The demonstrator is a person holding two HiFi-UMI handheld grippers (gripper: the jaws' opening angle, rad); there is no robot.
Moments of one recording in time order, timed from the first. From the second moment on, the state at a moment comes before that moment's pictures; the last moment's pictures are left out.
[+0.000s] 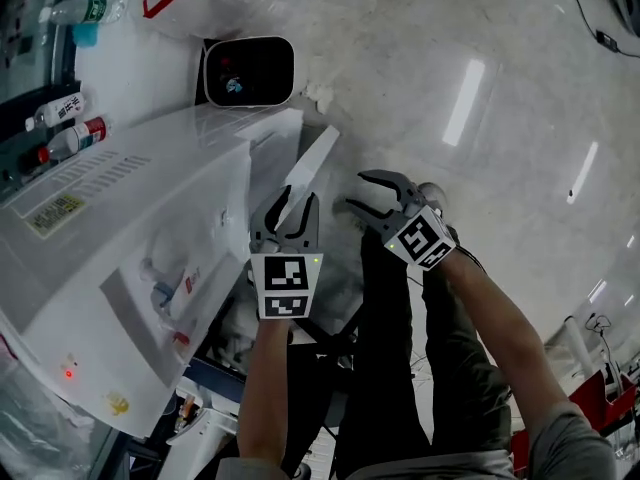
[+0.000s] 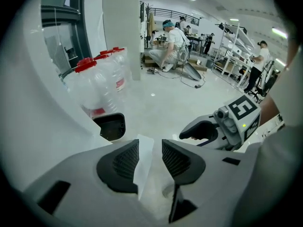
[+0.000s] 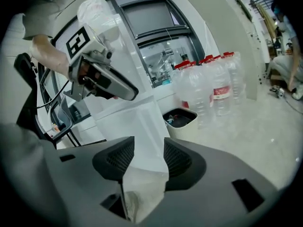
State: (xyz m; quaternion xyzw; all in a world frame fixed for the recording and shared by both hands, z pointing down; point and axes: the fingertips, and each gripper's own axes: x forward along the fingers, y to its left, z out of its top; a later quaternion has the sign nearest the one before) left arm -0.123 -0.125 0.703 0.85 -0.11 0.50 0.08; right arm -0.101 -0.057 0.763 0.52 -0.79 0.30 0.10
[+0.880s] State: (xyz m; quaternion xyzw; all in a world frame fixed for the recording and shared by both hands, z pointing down) left arm -0.110 -0.135 0.759 0.79 -0.02 0.61 0.01; right arm -0.073 0.009 0.749 0.57 -0.74 0.35 0.06
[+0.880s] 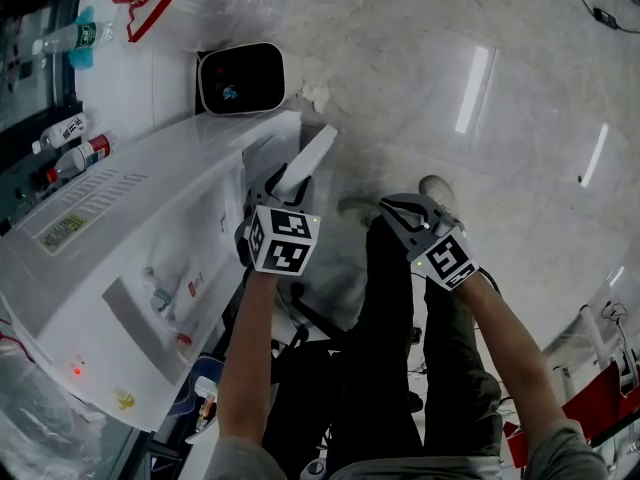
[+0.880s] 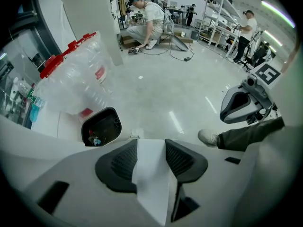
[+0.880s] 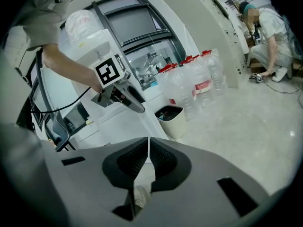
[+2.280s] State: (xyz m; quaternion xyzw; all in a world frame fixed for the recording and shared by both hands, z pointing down) left arm -0.150 0.010 0.761 0.75 0.15 0.61 -0.18; right arm -0.092 0.090 0.736 0.48 -0.81 0.34 0.09
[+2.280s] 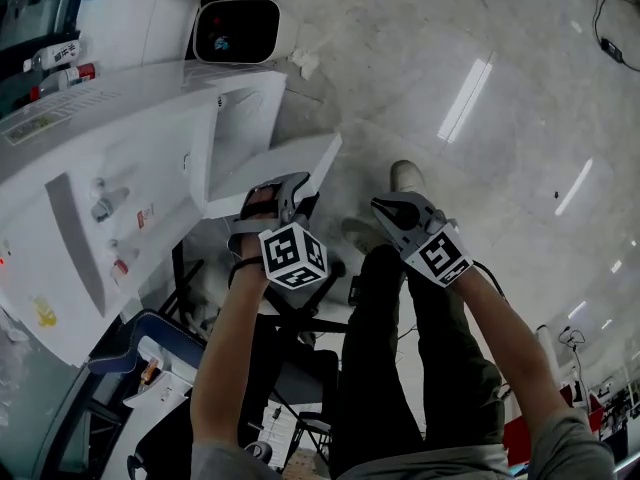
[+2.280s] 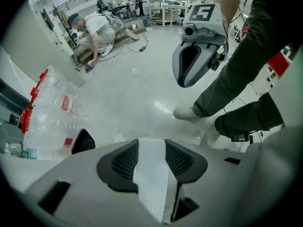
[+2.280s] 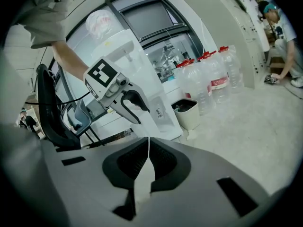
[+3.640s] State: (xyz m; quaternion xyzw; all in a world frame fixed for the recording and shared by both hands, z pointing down) left arm -0.323 0.146 0.765 0.60 0.39 0.55 -0.42; right arm -0.193 0.179 0.727 0.51 -0.79 0.32 0.10
